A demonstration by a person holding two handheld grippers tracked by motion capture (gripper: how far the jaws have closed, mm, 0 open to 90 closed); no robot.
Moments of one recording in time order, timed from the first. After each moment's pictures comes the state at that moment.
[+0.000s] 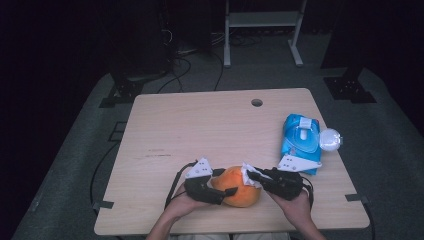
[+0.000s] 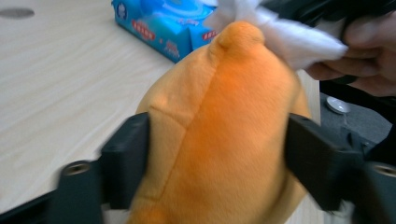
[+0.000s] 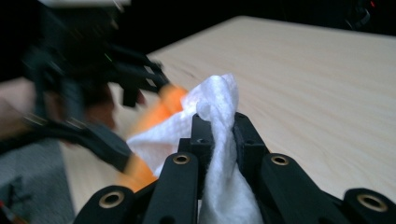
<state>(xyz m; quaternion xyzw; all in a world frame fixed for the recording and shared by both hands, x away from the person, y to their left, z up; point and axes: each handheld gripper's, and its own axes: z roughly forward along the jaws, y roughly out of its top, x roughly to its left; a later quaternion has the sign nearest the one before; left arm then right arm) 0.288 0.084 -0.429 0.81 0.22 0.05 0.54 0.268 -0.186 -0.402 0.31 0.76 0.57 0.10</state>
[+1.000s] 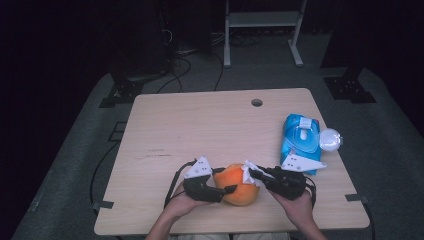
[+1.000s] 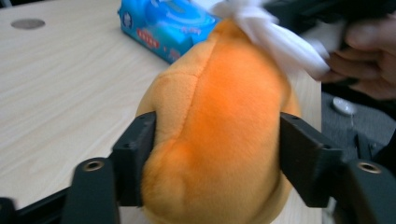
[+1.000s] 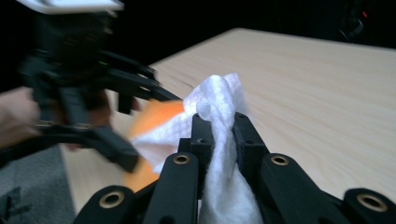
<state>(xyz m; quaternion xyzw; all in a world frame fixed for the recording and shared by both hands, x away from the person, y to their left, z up) 0.286 0.087 -0.418 0.81 0.22 0.06 0.54 0.265 -0.190 -0.396 0.31 0.75 0.58 0.11</state>
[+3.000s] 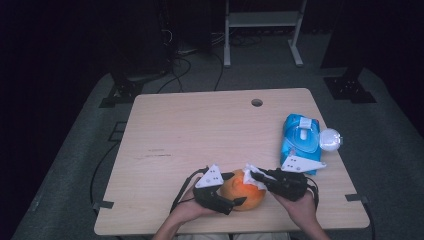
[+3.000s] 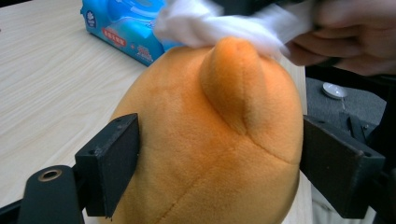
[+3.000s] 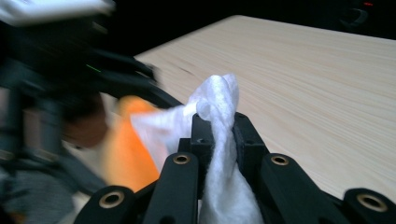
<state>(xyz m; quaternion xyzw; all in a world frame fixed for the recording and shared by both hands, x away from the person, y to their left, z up) 0.273 0.061 -0.436 0.82 0.17 0.06 0.54 0.264 -0.191 -0.398 0.30 0.77 0.56 0.10</state>
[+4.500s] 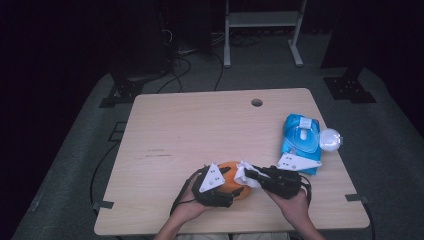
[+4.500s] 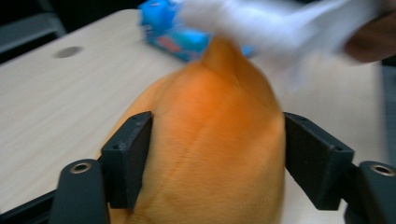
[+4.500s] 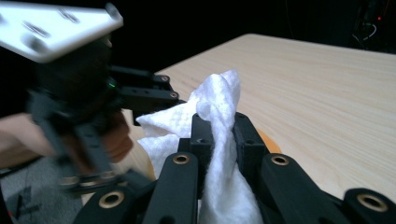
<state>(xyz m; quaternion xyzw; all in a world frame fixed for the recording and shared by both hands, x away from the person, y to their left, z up) 0.271 0.062 -0.425 0.83 0.18 0.14 0.51 0.271 -0.182 -0.399 0.30 0.75 0.58 0.10</state>
